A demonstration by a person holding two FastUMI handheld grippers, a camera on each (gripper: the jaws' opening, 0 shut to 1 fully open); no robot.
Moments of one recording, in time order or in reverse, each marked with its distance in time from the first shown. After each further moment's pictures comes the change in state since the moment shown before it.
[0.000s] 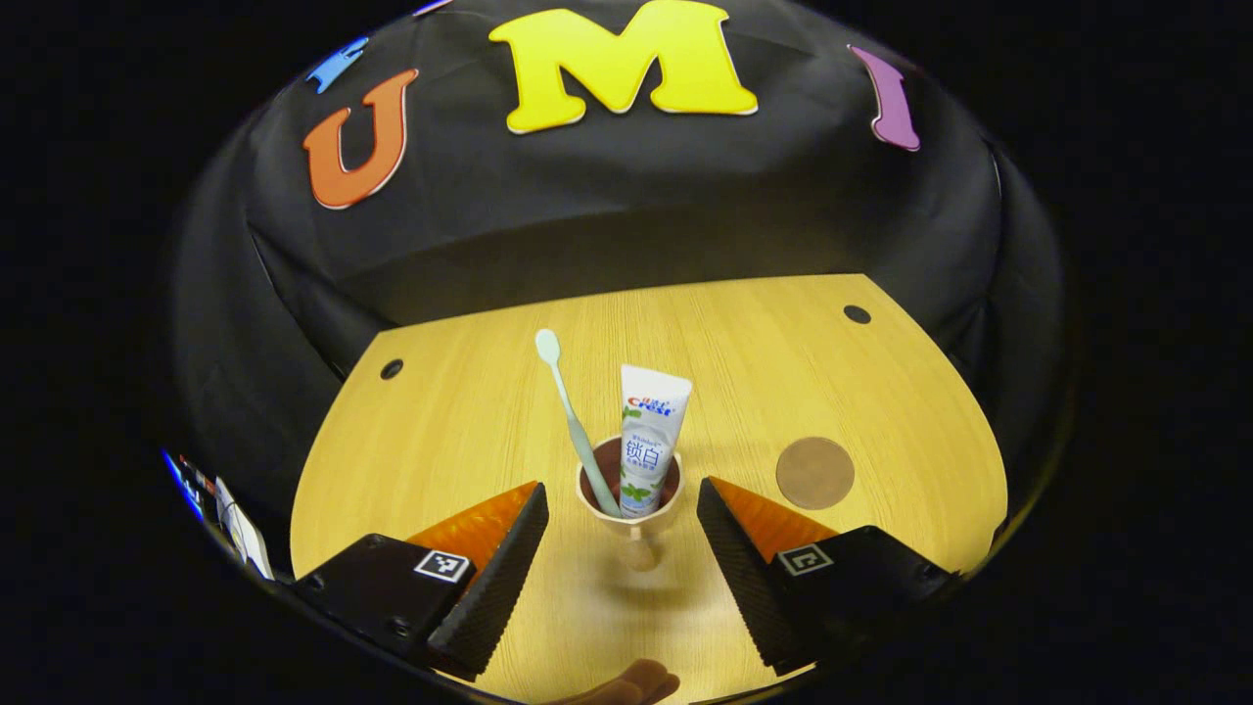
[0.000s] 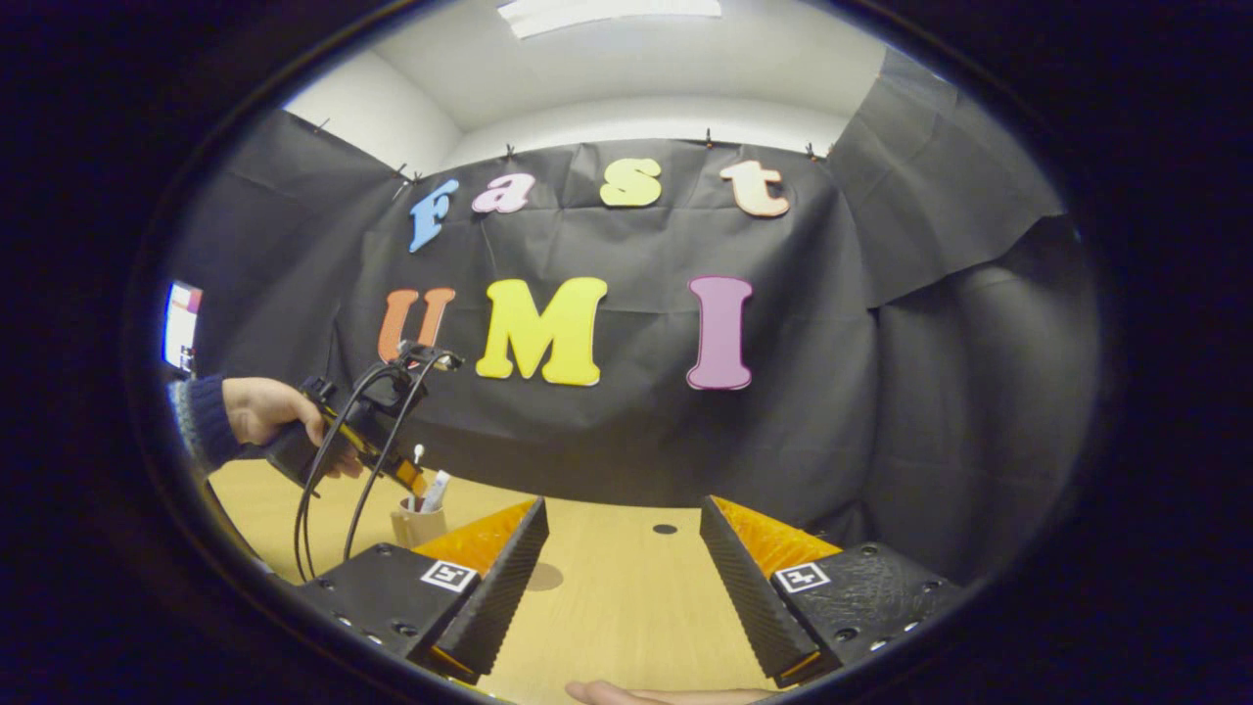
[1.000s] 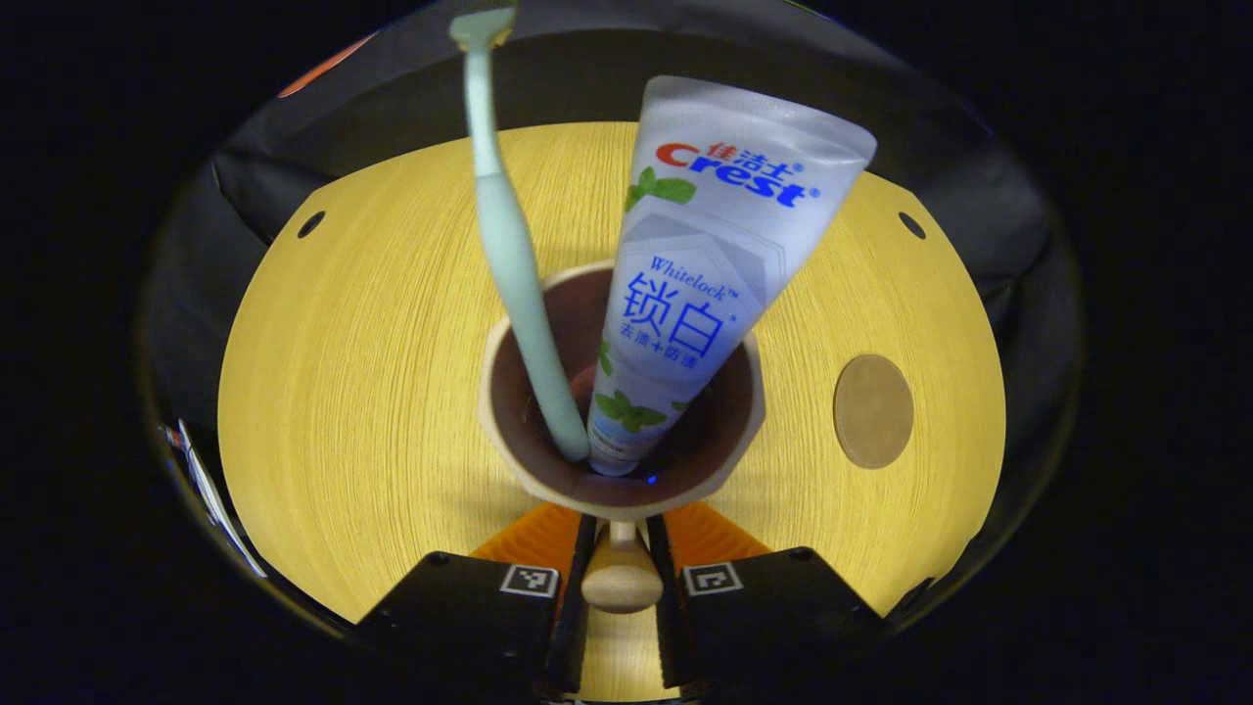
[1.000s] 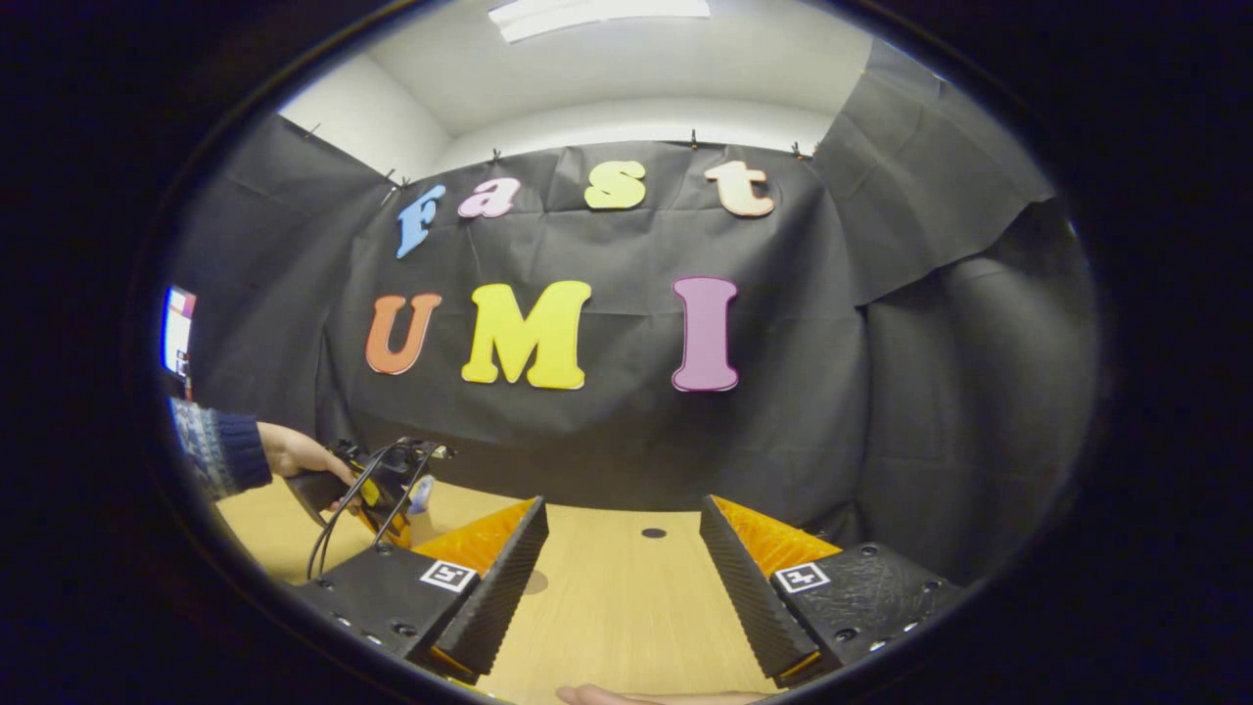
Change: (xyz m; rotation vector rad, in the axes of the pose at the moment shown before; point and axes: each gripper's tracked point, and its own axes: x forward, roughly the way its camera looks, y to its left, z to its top) left arm 0.042 -0.030 -0.028 -0.134 0.393 -0.069; right arm 0.011 -0.015 -0.011 0.031 0.011 -0.002
